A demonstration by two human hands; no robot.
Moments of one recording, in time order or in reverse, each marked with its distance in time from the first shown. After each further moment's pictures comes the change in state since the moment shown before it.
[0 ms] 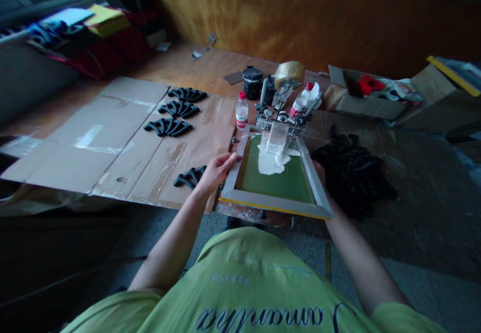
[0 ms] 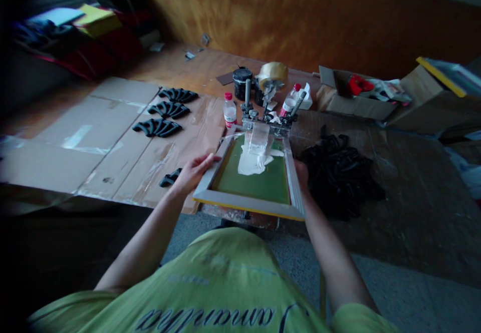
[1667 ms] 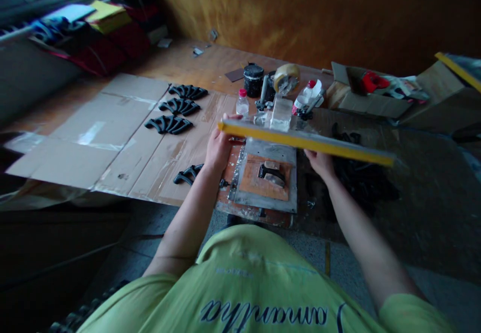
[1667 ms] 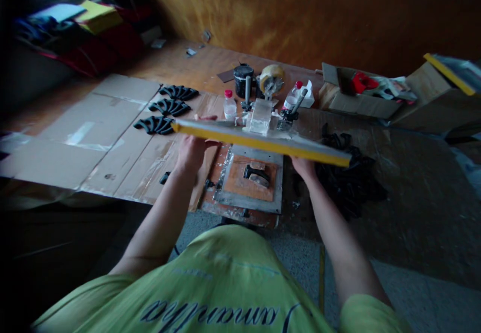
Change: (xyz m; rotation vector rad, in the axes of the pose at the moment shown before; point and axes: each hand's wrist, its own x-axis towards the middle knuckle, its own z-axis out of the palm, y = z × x) left_hand 0.038 0.062 0.025 -0.164 0.249 0.292; right_hand 0.031 0.023 -0.016 0.099 0.008 0.131
